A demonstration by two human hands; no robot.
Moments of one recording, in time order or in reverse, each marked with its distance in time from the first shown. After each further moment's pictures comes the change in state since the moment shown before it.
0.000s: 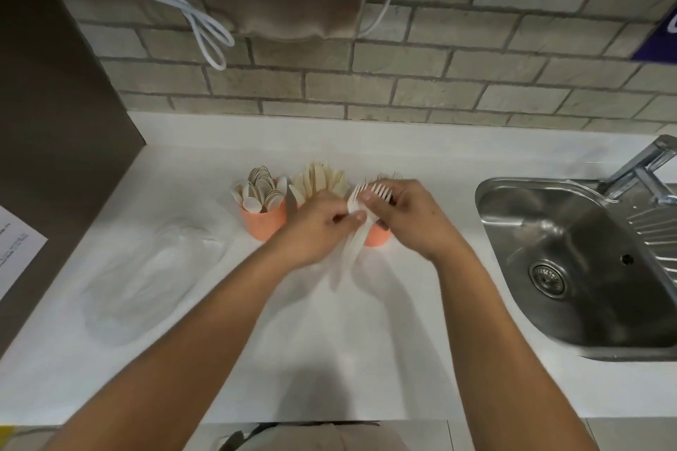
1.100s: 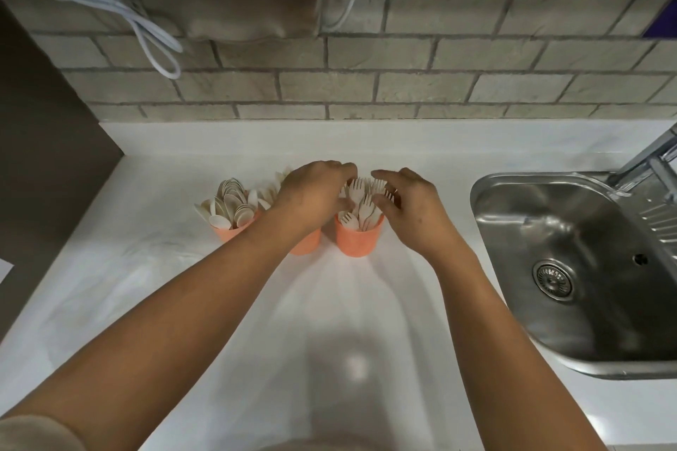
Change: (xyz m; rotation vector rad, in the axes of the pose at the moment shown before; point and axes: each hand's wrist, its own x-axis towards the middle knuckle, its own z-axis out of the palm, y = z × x) left_hand 0.110 0.009 0.013 0.801 -0.030 0.034; right_hand 0.040 0.070 -0.050 -0.539 0.235 -0.208
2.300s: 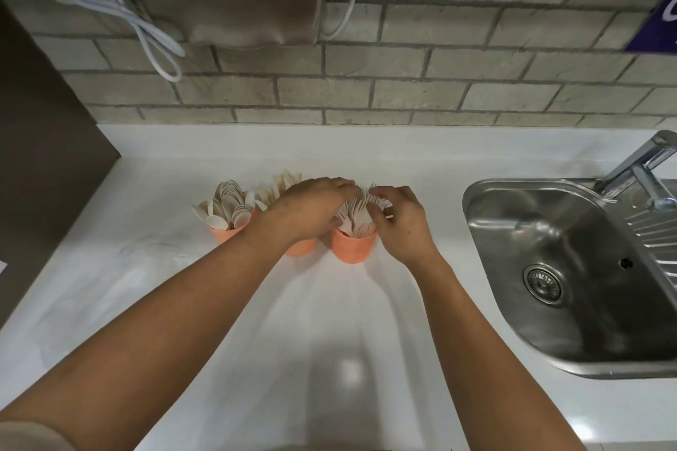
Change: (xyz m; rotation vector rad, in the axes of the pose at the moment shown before) left_hand -0.003 -0.012 0.018 0.054 -0.109 0.229; right_hand -0.013 0.020 0.034 0.196 0.046 0.224
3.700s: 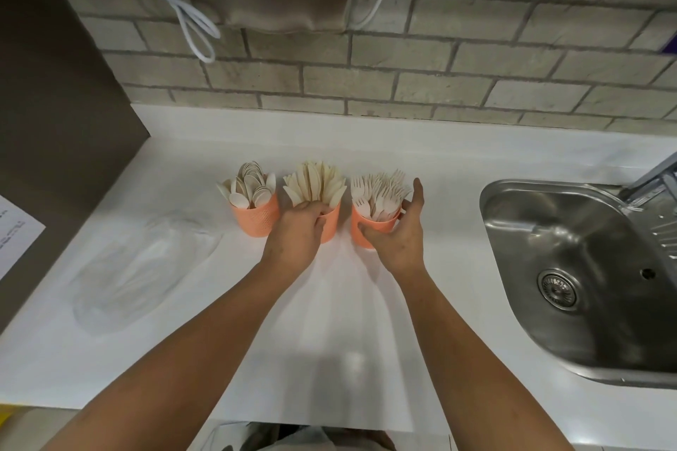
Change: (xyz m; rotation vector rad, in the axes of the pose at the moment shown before) left_hand -0.074 0.000 0.081 -0.392 0.479 -0.420; right_hand -0.038 0.001 0.040 0.368 0.073 0.241
